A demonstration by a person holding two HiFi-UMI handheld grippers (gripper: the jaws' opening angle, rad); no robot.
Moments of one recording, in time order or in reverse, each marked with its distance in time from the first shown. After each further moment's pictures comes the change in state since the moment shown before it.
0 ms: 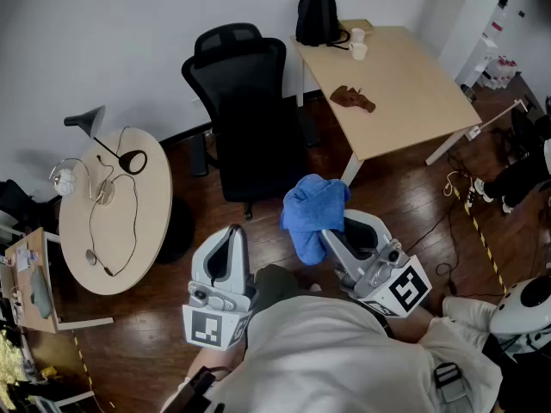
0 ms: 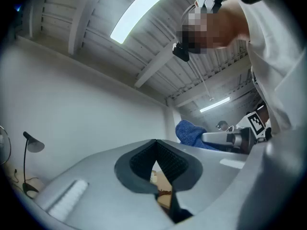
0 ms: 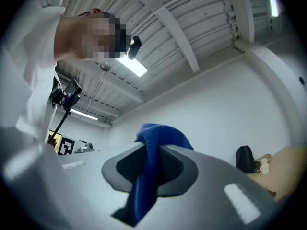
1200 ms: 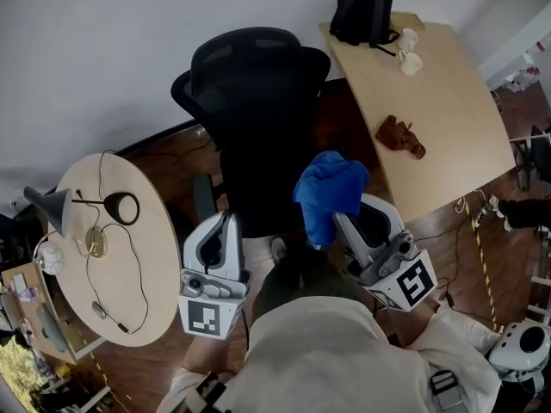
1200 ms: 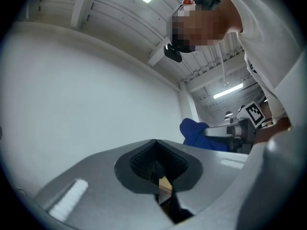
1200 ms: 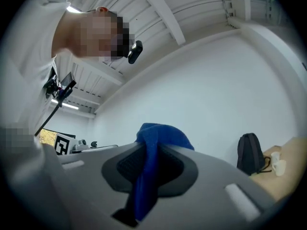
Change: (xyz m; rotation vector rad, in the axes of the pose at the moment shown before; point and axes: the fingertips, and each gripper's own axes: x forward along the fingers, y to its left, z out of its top) left arm 0.317 0.435 -0.298 -0.010 0.180 -0.034; right arm 0.379 -0.401 -0.283 0.101 0.222 -0.182
